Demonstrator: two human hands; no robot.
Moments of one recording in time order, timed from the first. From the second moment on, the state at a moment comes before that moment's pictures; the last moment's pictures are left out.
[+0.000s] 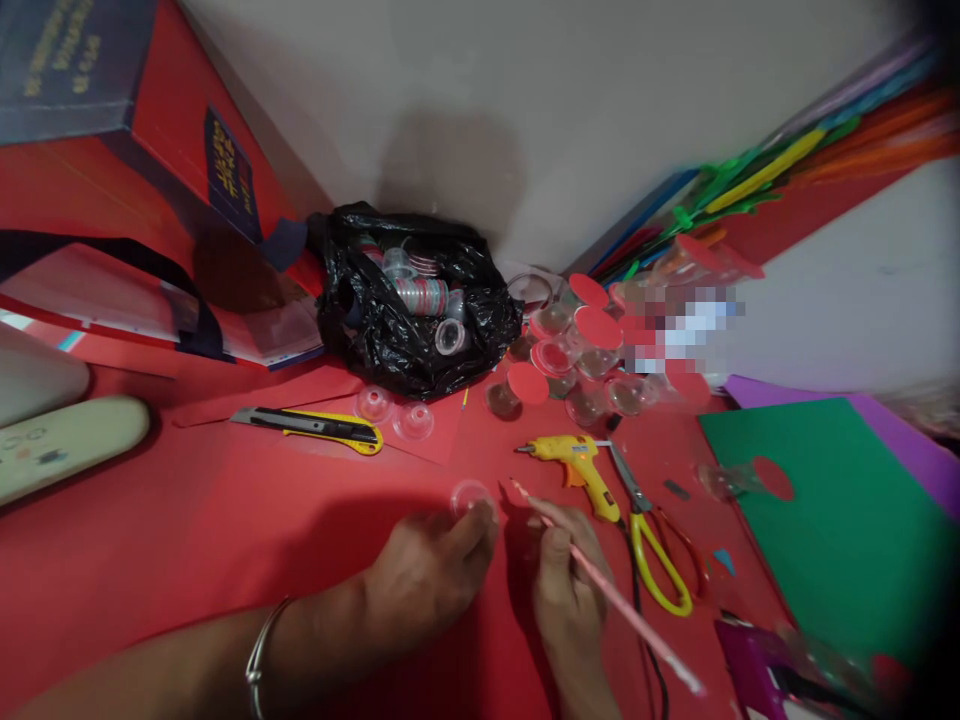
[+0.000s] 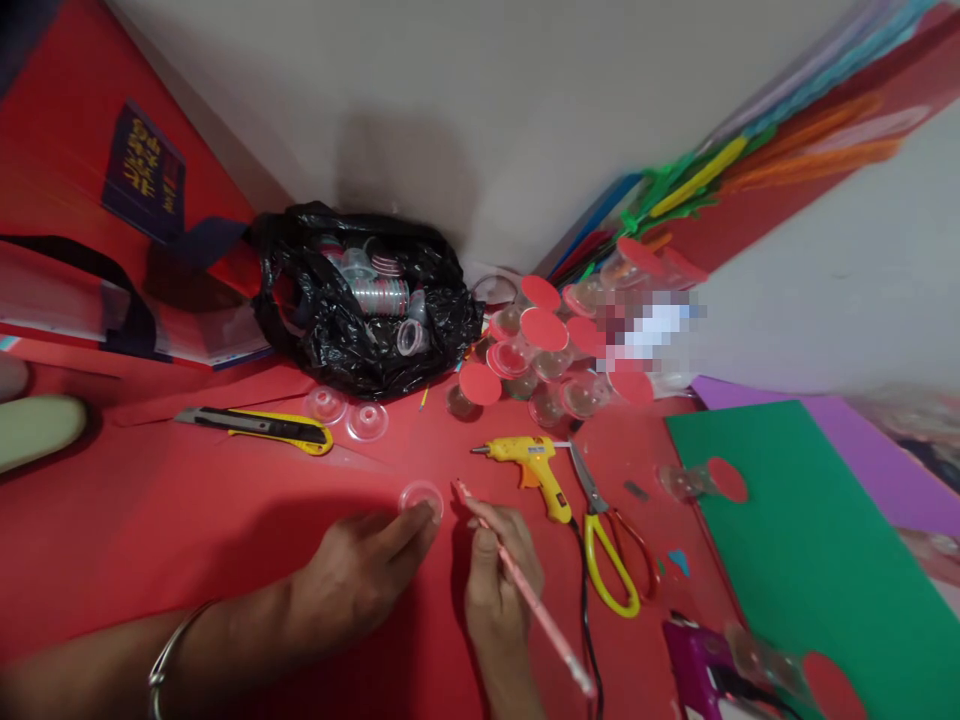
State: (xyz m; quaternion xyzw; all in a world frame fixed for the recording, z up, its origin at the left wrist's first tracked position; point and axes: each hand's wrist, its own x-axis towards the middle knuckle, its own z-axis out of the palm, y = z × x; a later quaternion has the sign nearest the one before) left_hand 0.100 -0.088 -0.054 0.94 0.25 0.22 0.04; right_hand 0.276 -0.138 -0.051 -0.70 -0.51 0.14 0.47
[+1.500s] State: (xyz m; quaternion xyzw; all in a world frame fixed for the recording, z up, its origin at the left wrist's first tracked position) left_hand 0.108 -0.090 -0.041 0.95 0.29 0.10 0.12; right_hand 0.257 -0.026 0.005 -0.52 -0.76 0.38 0.10
